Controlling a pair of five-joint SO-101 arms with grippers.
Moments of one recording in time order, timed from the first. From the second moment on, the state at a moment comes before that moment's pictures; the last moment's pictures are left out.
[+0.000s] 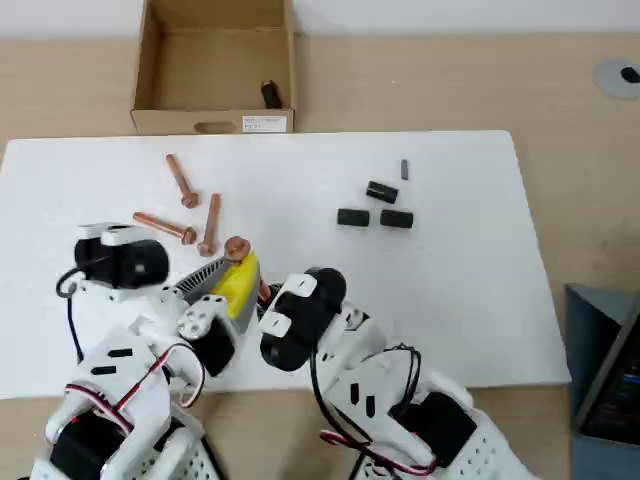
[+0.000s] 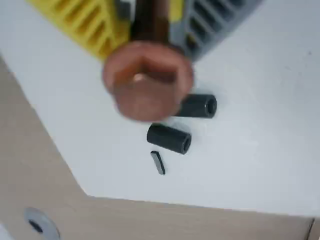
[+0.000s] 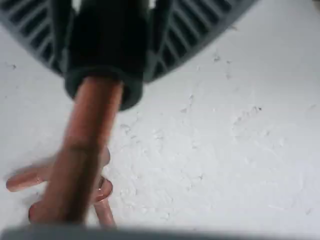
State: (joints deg) left arm 30.4 -104.5 68.0 57.6 17.5; right arm -52.0 -103.6 82.2 52.9 -2.3
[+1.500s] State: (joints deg) left arm 21.3 -104.3 65.8 61.7 9.9; right arm -52.1 -103.6 82.4 48.7 -2.2
